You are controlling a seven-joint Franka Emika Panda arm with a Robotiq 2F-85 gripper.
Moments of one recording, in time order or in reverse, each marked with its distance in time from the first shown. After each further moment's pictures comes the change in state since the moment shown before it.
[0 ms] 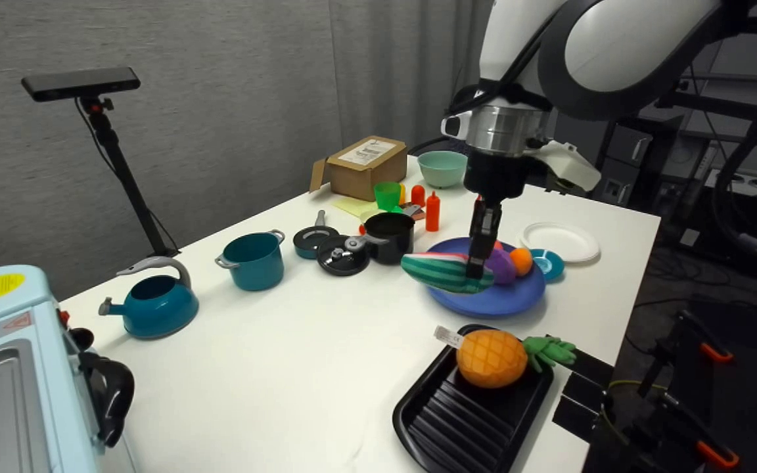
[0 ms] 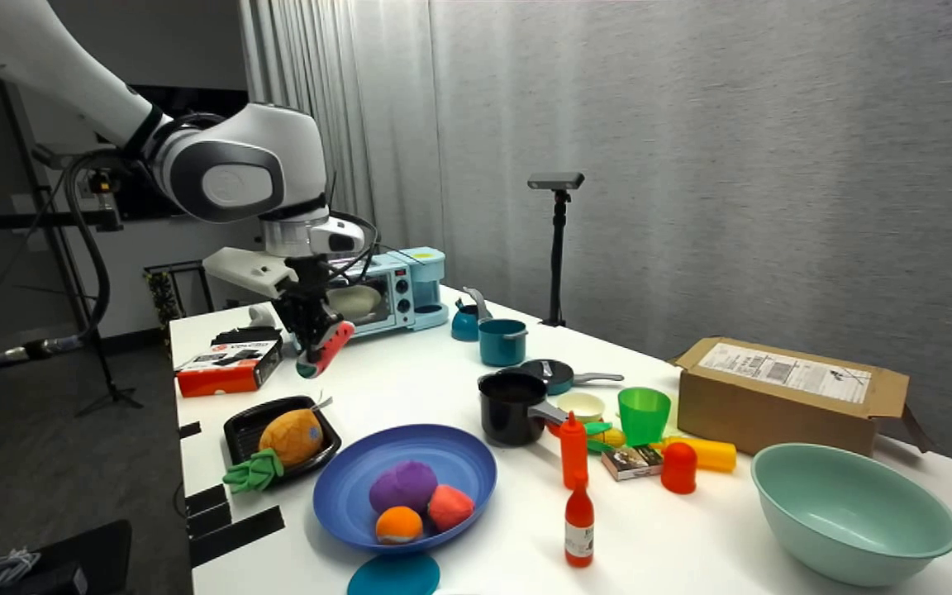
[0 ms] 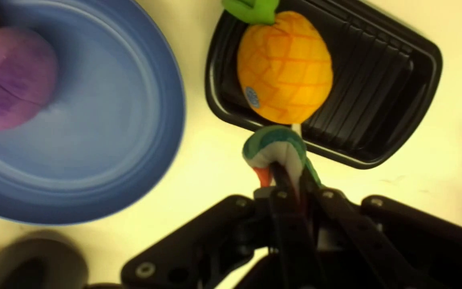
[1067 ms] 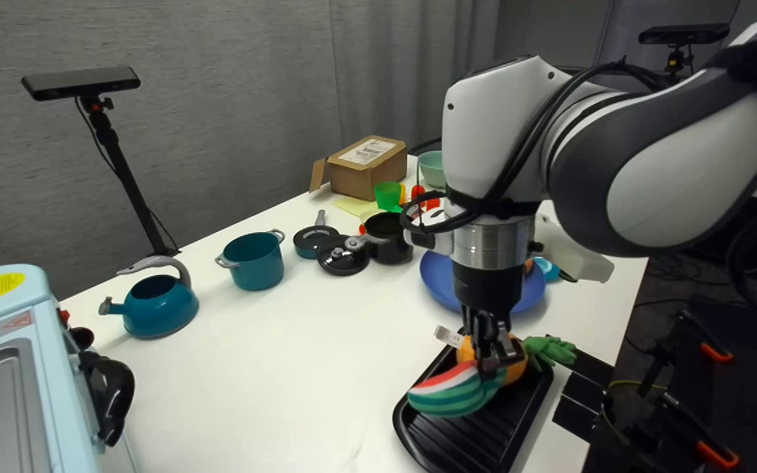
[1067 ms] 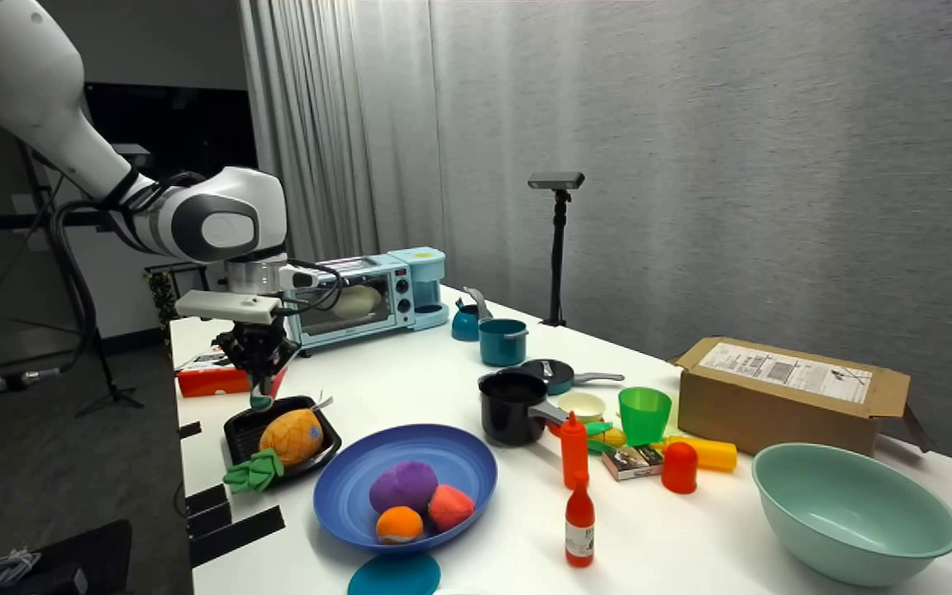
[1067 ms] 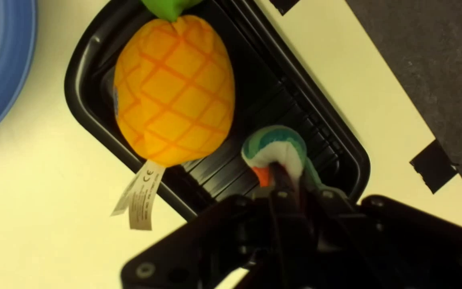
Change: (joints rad) arm 0.126 0.161 0.112 0.023 -0.159 -0.001 -0.102
